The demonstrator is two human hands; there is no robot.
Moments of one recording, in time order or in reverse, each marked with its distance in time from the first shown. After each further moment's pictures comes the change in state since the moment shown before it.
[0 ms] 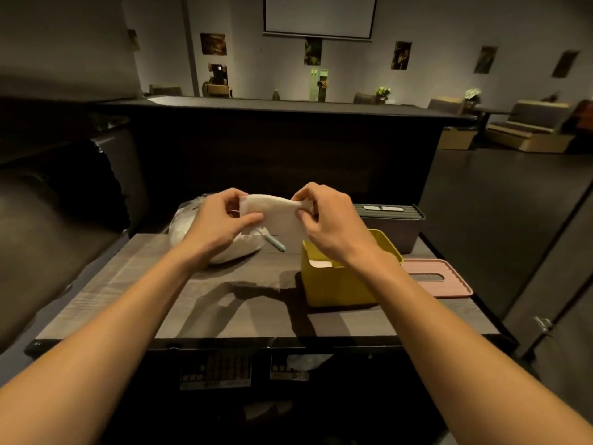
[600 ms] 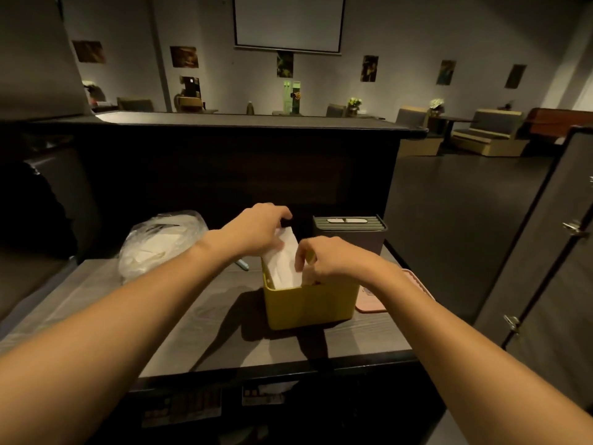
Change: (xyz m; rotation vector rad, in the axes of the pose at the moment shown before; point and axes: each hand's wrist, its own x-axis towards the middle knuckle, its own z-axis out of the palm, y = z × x) left_hand 0.057 0.056 0.101 0.704 -0.367 0.268; right_hand -0.008 0.052 -0.050 -0.194 -0.598 0.307
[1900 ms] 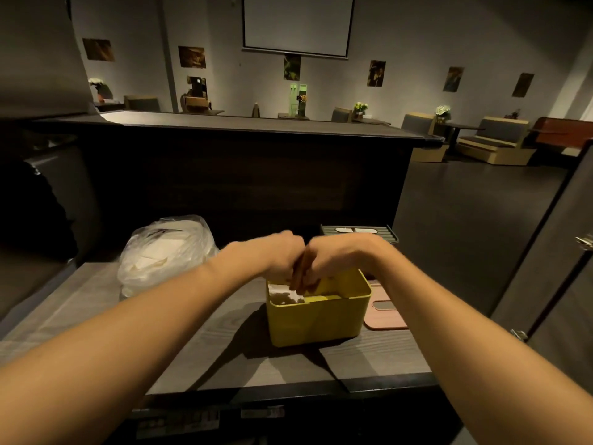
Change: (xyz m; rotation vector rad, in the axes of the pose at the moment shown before) left_hand 0.014 0.013 0.010 0.124 -0.367 0.109; right_hand 0.043 -0.007 -0.028 -0.087 -0.282 -0.048
